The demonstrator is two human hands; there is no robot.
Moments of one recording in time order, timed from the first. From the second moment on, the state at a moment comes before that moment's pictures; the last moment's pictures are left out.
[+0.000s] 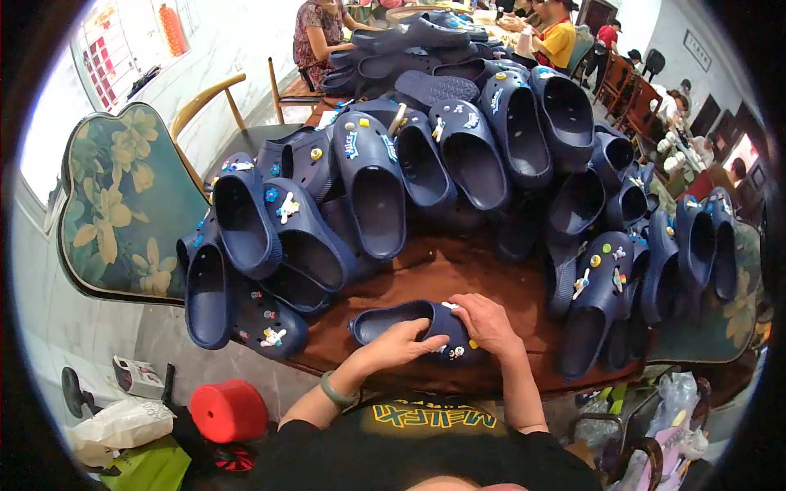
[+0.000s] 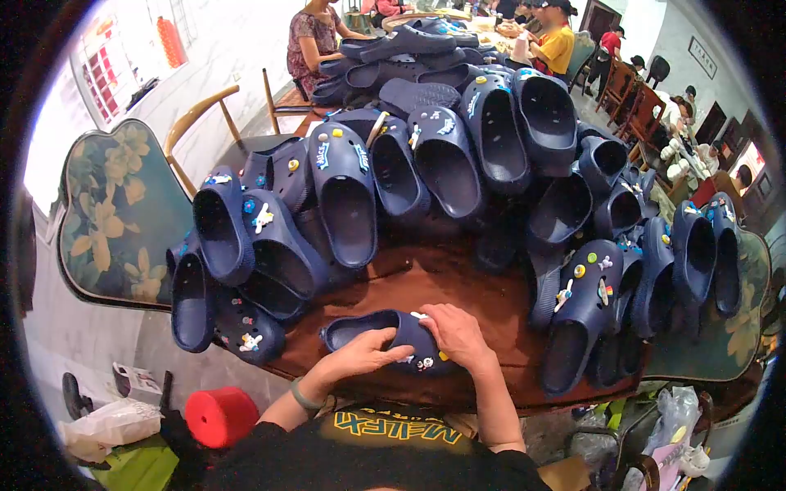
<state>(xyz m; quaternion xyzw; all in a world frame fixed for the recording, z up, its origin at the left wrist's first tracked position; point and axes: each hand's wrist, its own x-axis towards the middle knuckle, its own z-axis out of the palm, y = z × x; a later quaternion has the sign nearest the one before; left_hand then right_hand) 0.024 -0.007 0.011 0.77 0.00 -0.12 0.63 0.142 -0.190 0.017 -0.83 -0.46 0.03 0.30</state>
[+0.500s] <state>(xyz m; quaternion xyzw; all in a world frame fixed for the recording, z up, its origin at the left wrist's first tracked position) 0.040 -0.023 -0.010 0.51 0.00 -0.24 0.82 0.157 -0.184 -0.001 -0.90 -0.27 0.05 0.33</state>
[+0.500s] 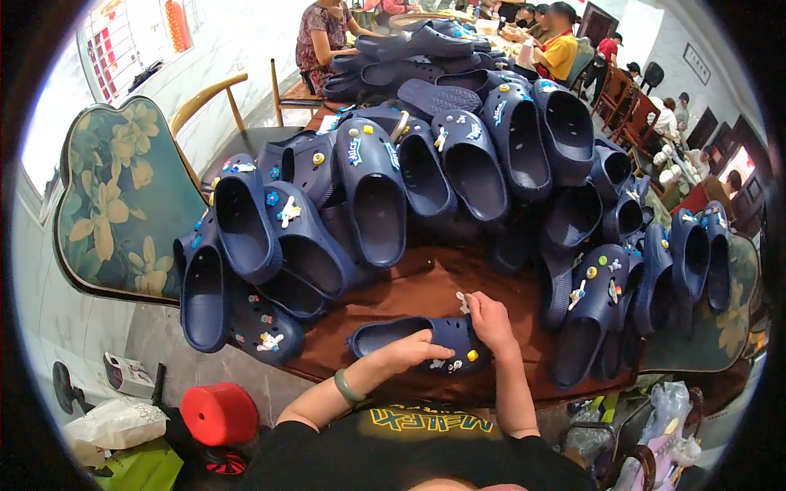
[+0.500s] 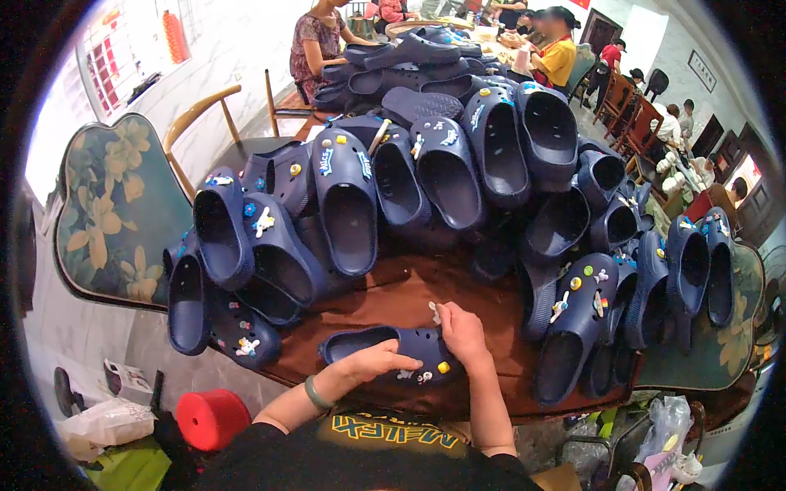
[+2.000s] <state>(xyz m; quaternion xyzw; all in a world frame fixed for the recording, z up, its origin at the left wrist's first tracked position) 0.044 -0.002 -0.020 0.36 0.13 -0.16 0.91 0.143 -0.201 -0.030 -0.76 -0.45 0.02 0.48</state>
